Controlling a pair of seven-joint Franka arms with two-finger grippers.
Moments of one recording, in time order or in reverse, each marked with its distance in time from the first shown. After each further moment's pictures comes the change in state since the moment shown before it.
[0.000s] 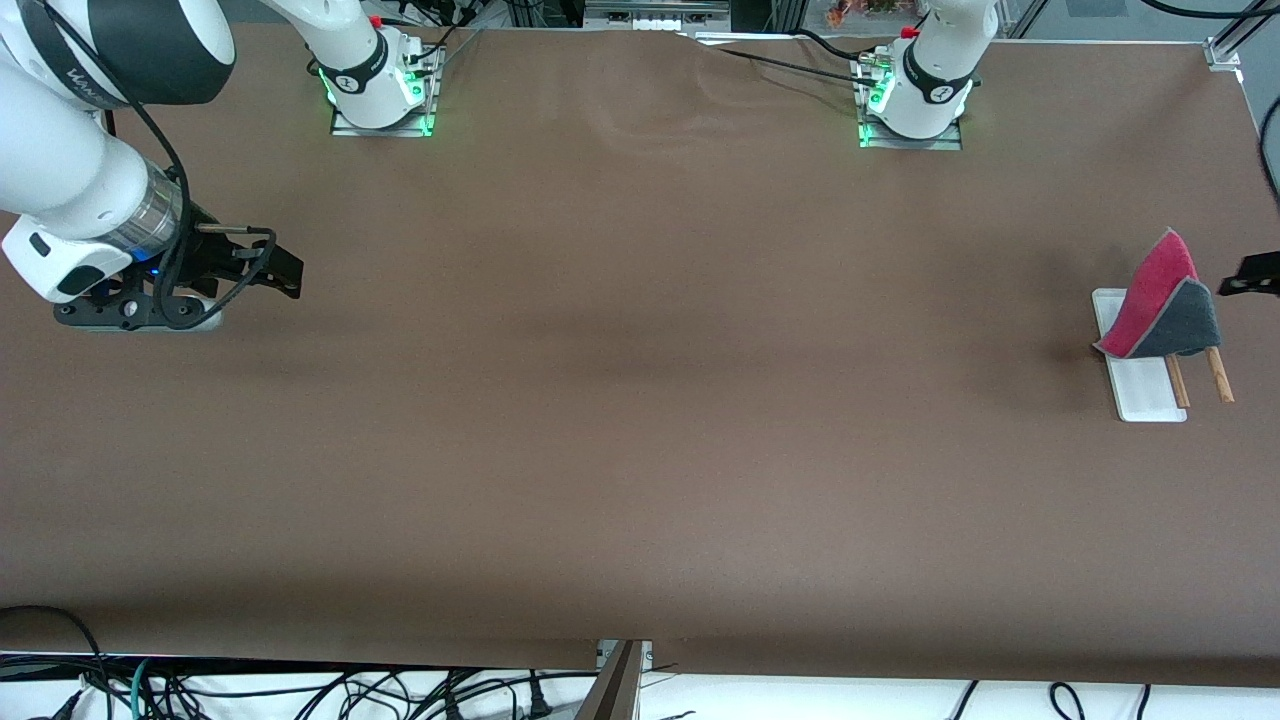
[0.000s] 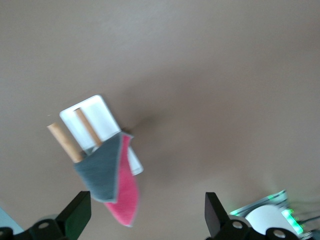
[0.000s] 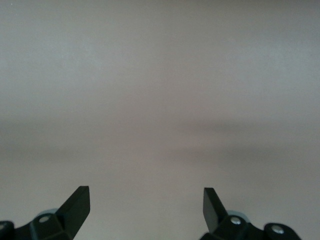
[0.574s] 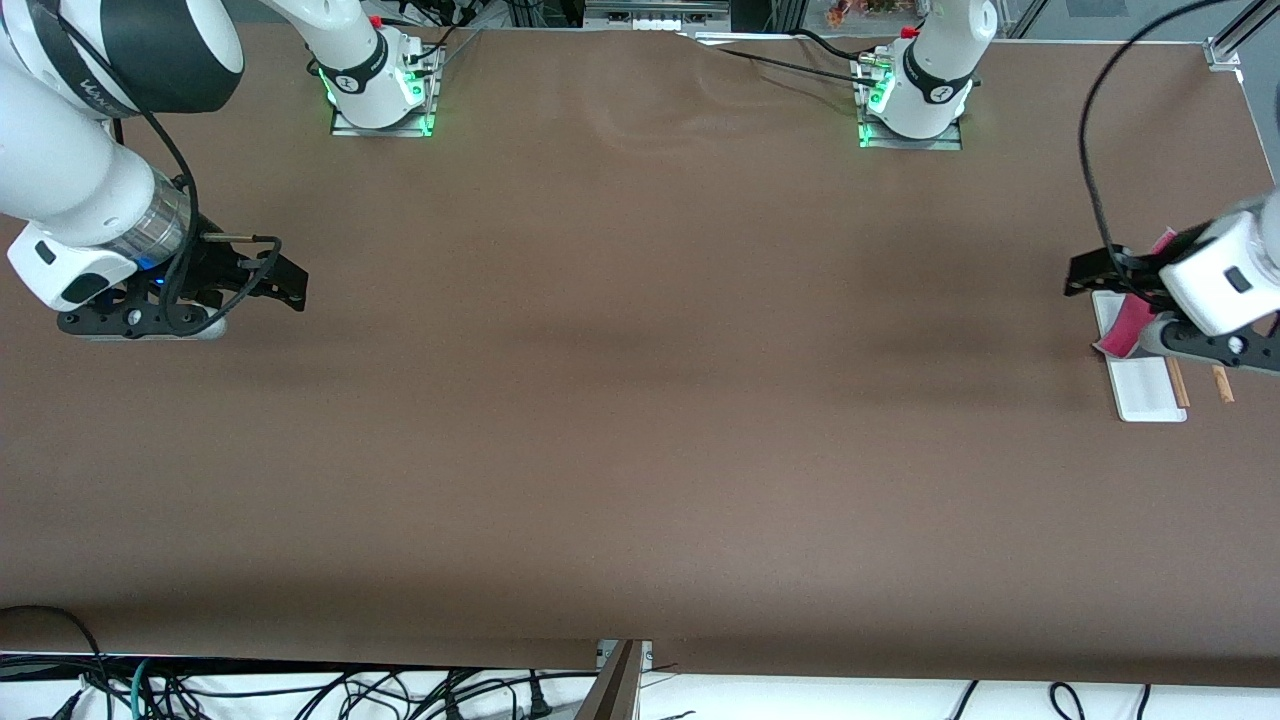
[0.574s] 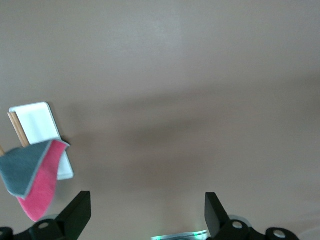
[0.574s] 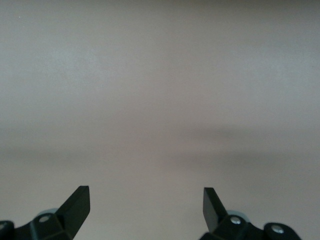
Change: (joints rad) left arm -0.379 -0.130 0.117 -0.060 -0.108 0.006 -0.515; right arm 0.002 0.010 0.000 0.000 0.000 0.042 0.000
